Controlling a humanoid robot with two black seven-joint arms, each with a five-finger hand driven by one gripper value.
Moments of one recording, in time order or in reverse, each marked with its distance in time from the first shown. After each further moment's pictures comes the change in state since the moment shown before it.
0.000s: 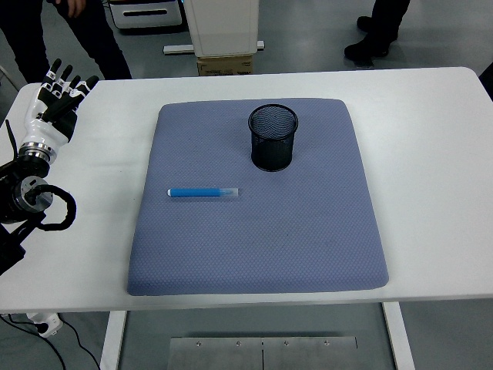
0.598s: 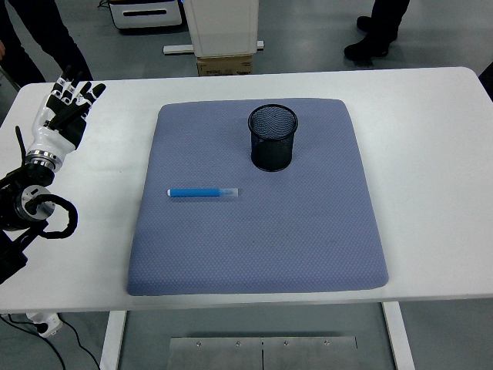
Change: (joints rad) left arm 0.037 -0.010 -0.003 -0.001 -0.006 -0.162 -0.002; right arm 0.000 0.000 0.000 0.000 0.000 0.000 0.000
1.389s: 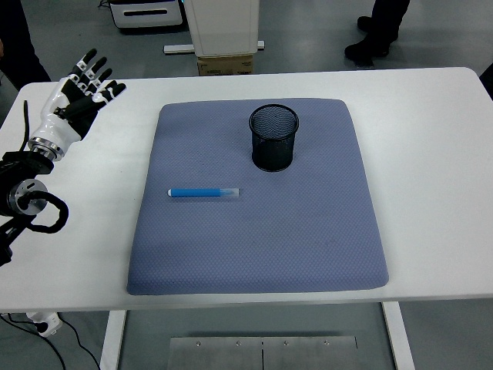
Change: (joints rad) left arm -0.139 0.072 0.218 -0.078 0.200 0.018 0.006; right arm 0.000 0.000 0.000 0.000 -0.001 0.000 -0.001
